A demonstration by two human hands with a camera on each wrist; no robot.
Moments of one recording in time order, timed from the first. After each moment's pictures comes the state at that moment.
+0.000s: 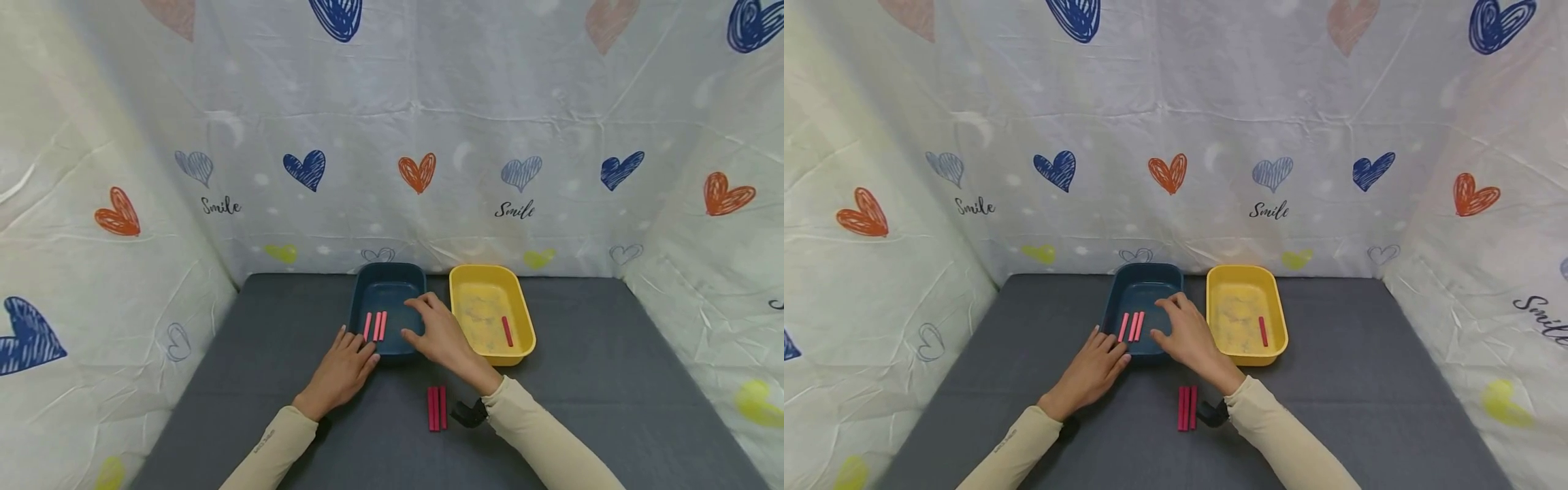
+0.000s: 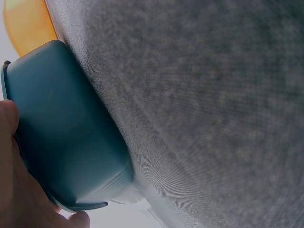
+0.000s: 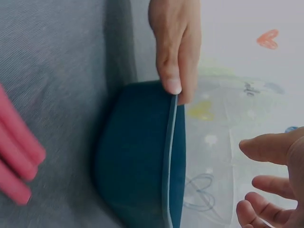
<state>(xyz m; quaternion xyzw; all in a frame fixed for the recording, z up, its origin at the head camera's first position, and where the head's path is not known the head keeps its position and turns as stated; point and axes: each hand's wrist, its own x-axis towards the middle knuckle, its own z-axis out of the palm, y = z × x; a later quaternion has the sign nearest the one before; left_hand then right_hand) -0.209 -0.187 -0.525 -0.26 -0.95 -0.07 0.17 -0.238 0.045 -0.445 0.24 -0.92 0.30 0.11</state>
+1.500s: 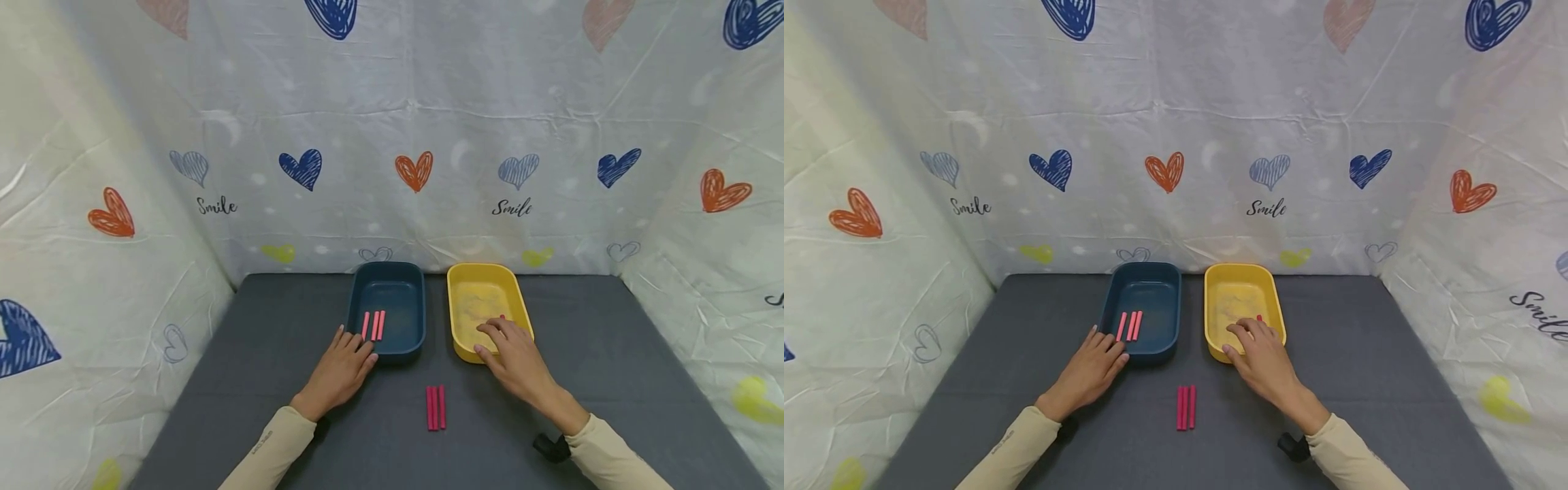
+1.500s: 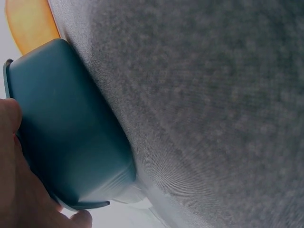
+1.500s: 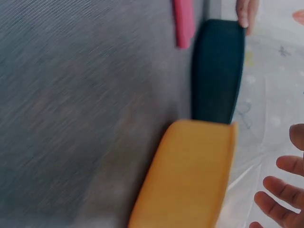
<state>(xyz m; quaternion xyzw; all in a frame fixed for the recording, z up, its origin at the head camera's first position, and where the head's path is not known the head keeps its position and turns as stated) -0.208 -0.186 -0.523 -0.27 -0.94 -0.07 0.18 -0.207 0.172 -0.484 0.25 -0.92 0.20 0.22</state>
